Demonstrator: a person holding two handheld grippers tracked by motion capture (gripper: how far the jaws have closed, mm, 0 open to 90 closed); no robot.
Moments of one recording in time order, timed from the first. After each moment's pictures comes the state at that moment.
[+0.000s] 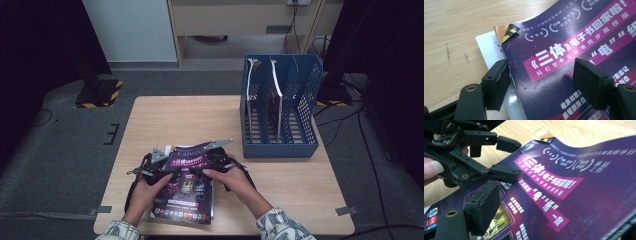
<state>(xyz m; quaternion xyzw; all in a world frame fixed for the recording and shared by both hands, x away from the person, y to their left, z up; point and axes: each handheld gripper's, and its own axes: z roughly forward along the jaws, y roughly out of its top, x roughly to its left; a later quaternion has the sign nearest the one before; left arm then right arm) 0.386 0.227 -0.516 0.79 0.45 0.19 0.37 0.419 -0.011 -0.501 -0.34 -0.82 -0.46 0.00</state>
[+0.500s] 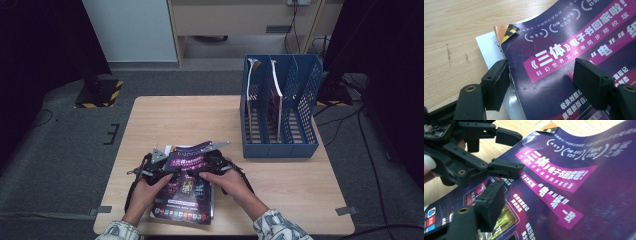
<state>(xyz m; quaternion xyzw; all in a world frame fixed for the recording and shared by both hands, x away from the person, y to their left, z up) 0.386 0.226 -0.516 0.79 0.45 0.20 0.37 0.415 -0.002 -0.509 -0.36 -0.82 -0.45 0.01</state>
